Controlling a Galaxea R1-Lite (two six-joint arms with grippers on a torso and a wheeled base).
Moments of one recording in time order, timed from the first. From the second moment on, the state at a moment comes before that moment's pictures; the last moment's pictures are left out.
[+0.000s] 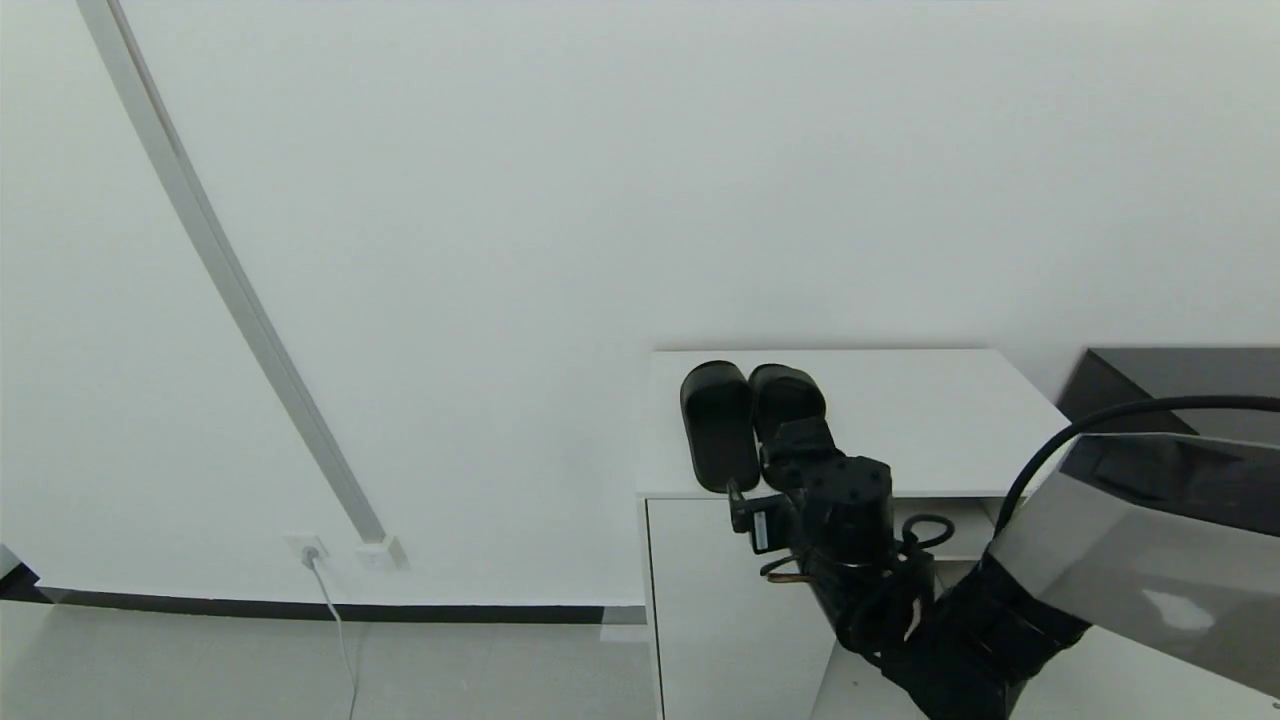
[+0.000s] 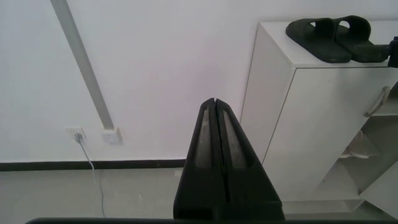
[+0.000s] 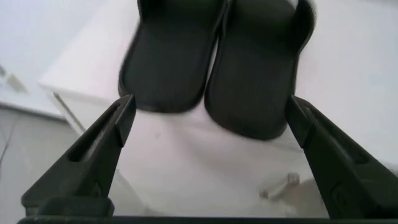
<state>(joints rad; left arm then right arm) 0.00 0.00 0.00 0.00 0.01 0.00 0.75 2.20 -0.88 -1.13 -0.57 0.04</state>
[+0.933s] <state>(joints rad) 0.00 0.00 0.00 0.00 0.01 0.01 0.76 2.08 -1.20 -0.55 -0.67 0.30</state>
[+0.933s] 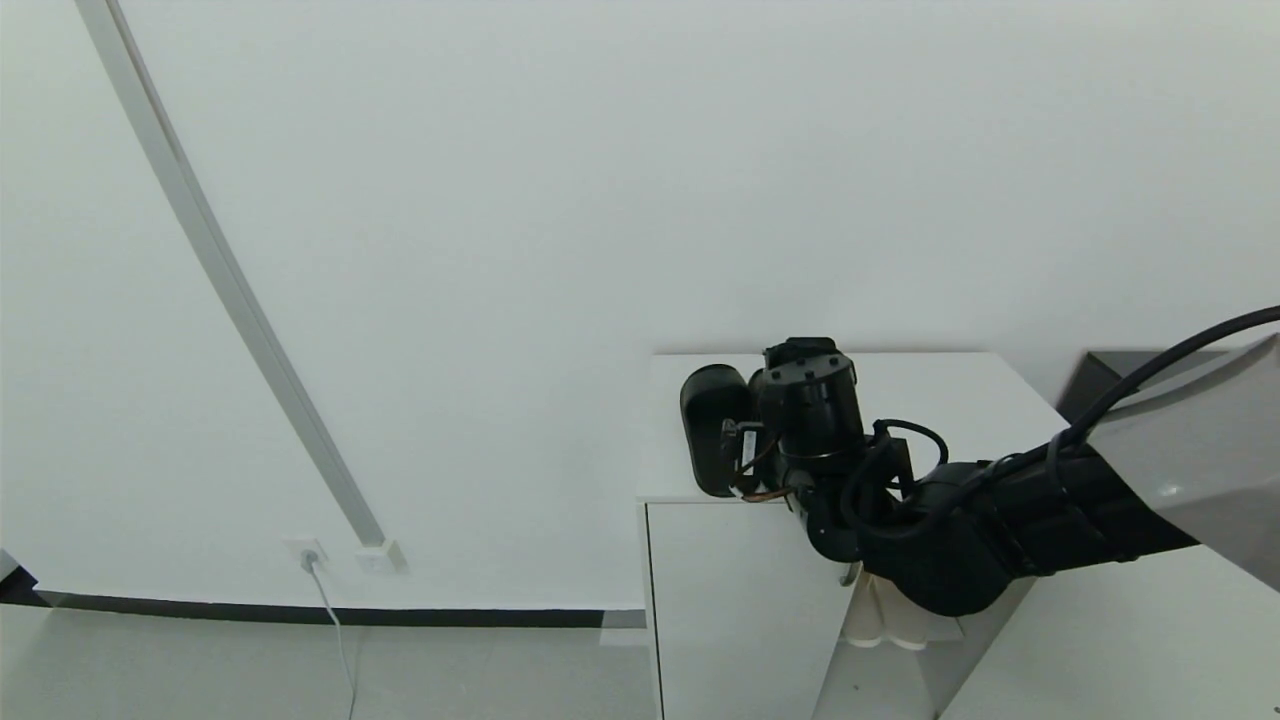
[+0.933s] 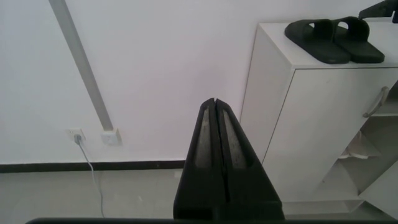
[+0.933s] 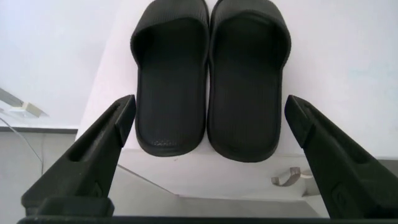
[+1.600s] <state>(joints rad) 0.00 0.00 0.00 0.00 0.01 0.00 0.77 2.10 -1.16 -0.60 -0.69 0.31</state>
